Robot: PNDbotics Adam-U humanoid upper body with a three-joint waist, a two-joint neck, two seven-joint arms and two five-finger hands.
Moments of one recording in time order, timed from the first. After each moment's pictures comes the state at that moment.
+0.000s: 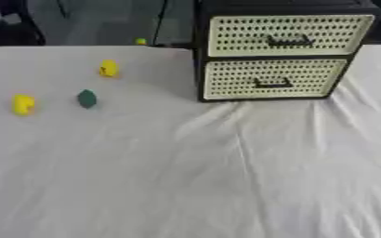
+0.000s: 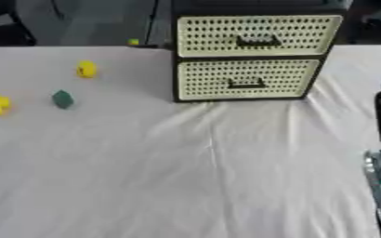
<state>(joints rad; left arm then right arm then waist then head) -0.51 0.25 0.14 -1.99 -0.12 -0.24 0.28 -0.38 -0.52 -0.13 -1.98 0.52 -0.25 -0.59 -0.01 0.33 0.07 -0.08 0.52</state>
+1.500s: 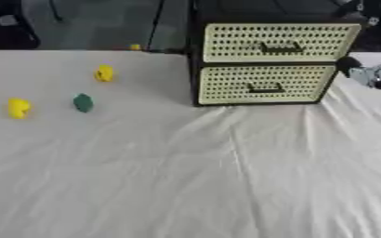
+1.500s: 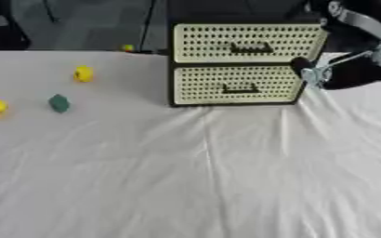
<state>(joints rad) -0.49 0.25 0.11 -1.99 -0.11 -0.22 0.26 -0.65 -1.03 0.04 -1.98 0.60 0.18 0.61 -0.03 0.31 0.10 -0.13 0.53</state>
